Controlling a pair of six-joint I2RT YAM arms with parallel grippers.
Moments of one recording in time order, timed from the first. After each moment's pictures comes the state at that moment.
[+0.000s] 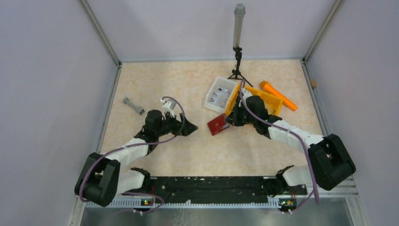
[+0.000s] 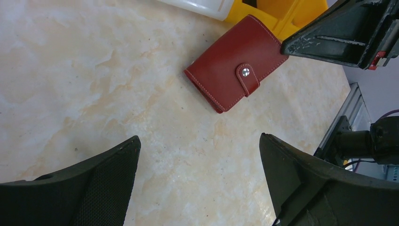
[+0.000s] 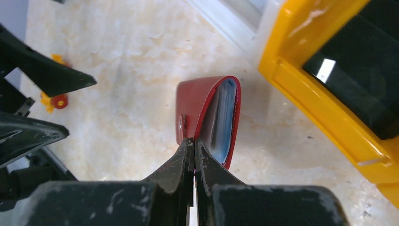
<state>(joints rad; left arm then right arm) -0.36 1.19 0.38 0.39 0.52 -0.50 0.53 1.34 0.68 0.05 -0.22 0.52</state>
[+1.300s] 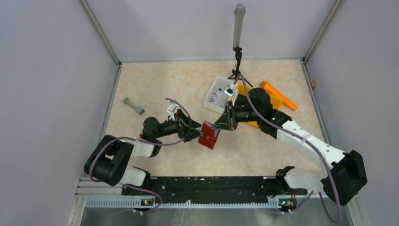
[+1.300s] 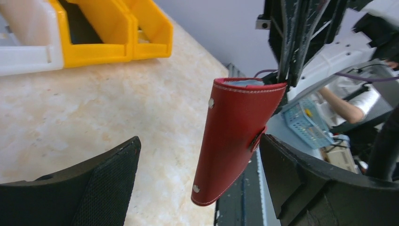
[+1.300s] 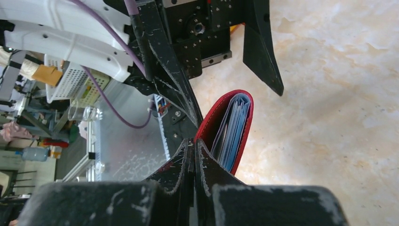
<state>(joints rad) -0.39 1.38 0.28 1.25 0.93 -0.81 0.63 1.17 0.88 -0.10 -0.78 0.44</state>
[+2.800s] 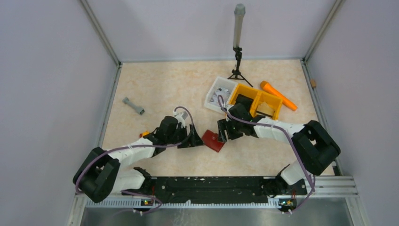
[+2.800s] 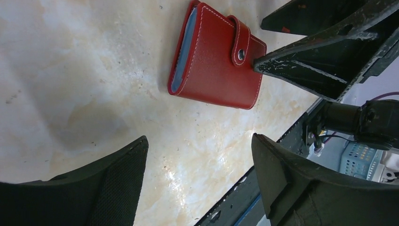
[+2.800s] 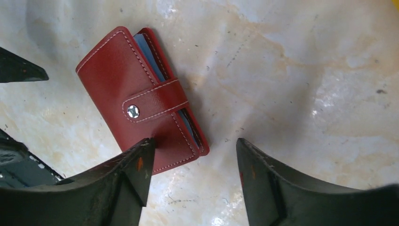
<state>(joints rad) -0.58 1.21 0.42 0.10 0.40 -0.72 0.69 1.51 0.77 -0.22 -0.19 0.35</state>
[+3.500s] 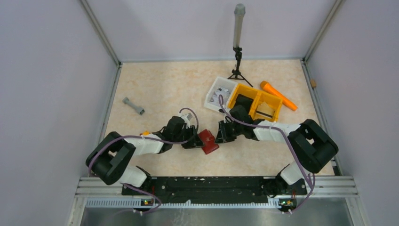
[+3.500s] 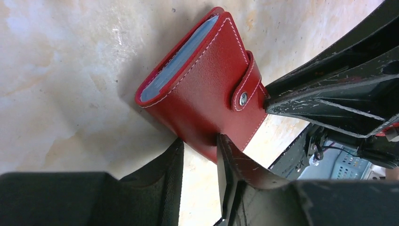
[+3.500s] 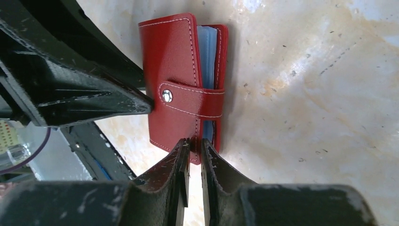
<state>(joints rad) -0.64 1.43 0.44 0.24 0.38 -0.82 0.69 1.55 0.69 0.00 -0.46 0.49</state>
